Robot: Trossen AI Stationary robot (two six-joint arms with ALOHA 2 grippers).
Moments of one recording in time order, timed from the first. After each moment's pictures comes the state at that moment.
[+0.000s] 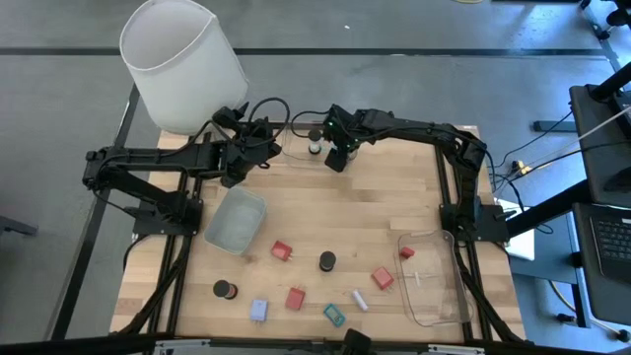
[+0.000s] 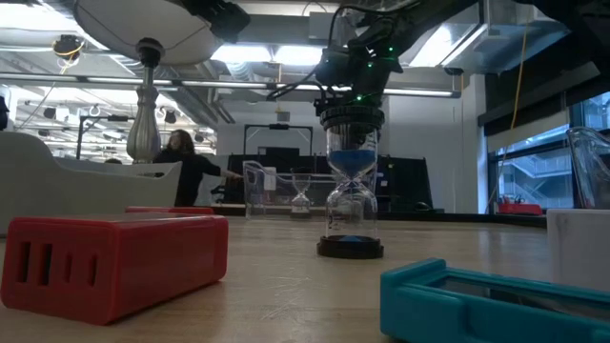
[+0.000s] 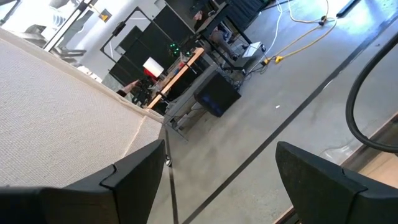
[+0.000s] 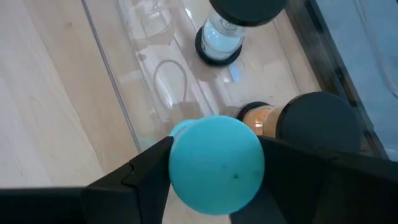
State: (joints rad) left arm 0.08 1.26 1.18 -0.43 -1.34 0.22; right arm -0.43 1.96 1.59 -0.79 0.06 -0.04
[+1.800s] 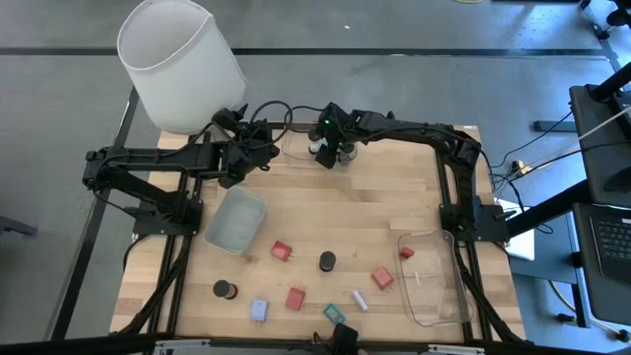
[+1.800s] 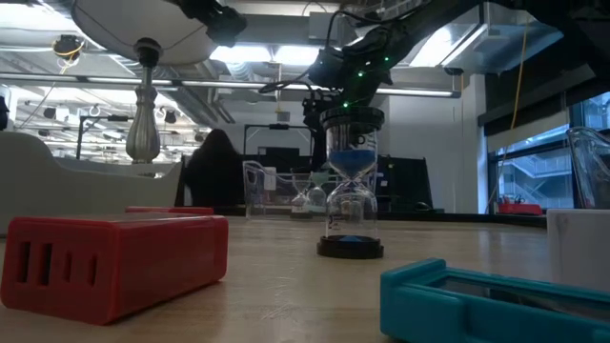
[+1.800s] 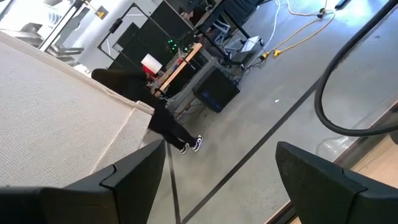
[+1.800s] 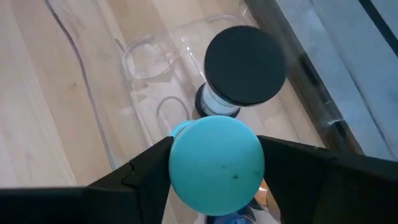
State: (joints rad) left arm 0.08 1.26 1.18 -0.52 -1.33 0.16; right arm -0.44 2.01 1.59 -0.59 0.04 -0.04
